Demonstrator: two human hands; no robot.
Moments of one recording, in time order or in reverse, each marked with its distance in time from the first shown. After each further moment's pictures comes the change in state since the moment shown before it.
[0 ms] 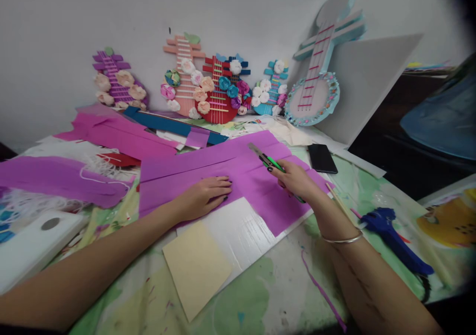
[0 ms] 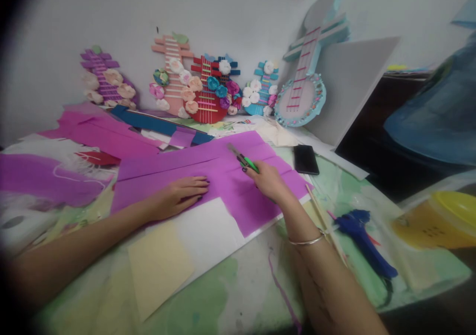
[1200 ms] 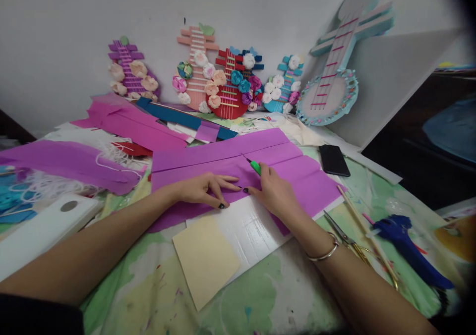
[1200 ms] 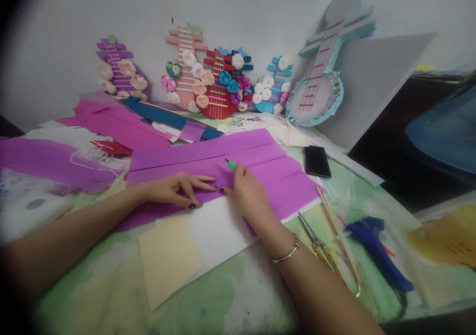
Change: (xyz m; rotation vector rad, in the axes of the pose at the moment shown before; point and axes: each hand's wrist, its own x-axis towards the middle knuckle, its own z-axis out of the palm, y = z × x) left_hand 0.002 -0.017 -0.033 -0.653 -0.396 -0.137; right_hand -0.019 -0.037 0.067 -0.536 0.077 -0.221
